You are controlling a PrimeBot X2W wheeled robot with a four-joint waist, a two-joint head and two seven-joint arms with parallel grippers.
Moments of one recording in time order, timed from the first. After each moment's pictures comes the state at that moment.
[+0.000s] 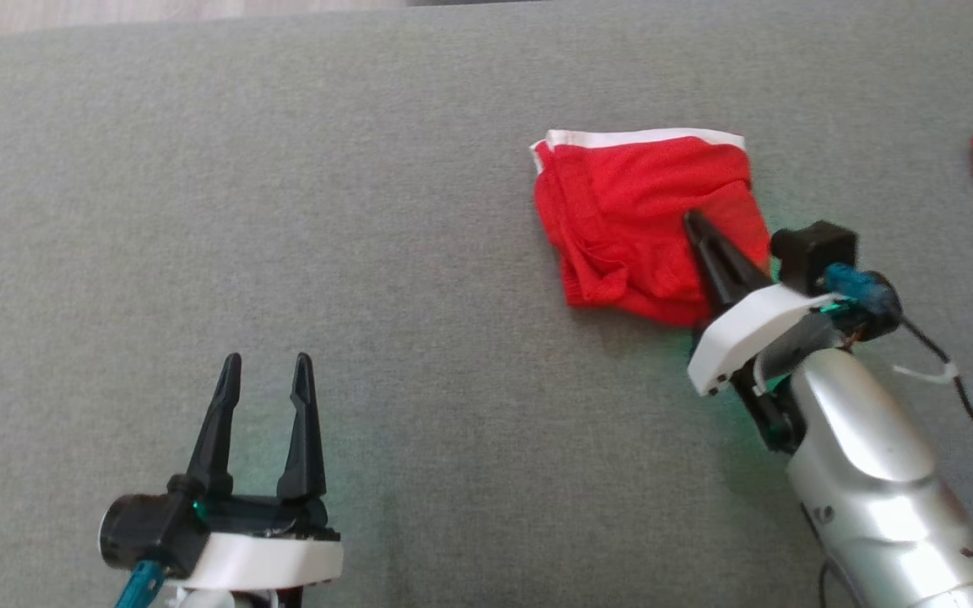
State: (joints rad) left arm 0.02 0.05 -0.17 0.05 -0.26 -0.07 -0.26; right arm -0.52 -0.13 0.31 0.62 0.27 0.12 -0.08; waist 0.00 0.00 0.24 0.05
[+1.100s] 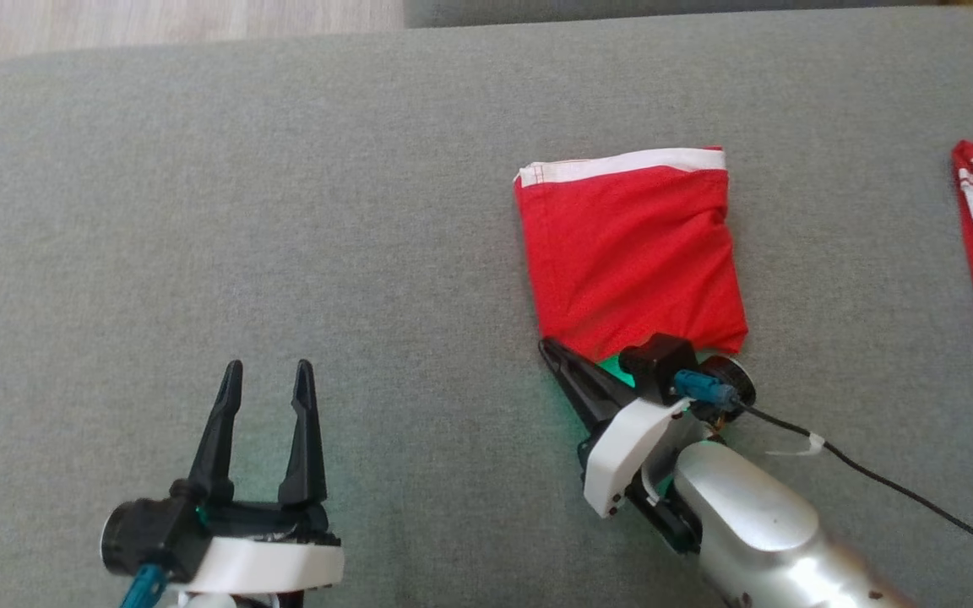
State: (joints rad) left arm 0.03 0.05 -0.17 0.07 -0.26 -0.06 -0.26; right arm -0.51 -0.07 0.77 0.79 0.43 0.12 -0.21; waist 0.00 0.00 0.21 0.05
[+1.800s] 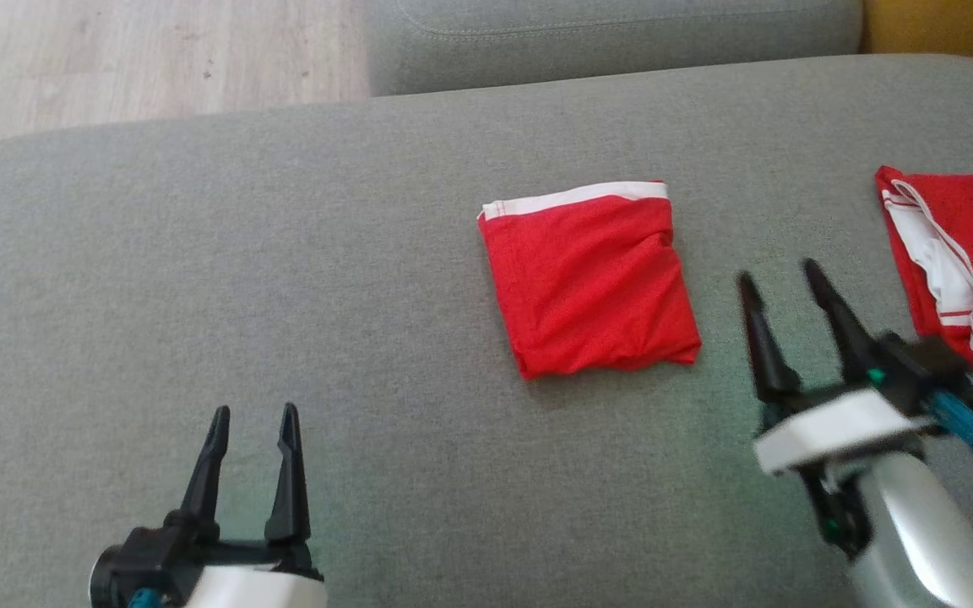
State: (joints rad) left arm 0.07 0.05 -0.12 0.13 -0.24 -0.07 -0.26; right arm -0.27 -0.16 0.24 0.41 0.28 0.12 -0.25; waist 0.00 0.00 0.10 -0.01
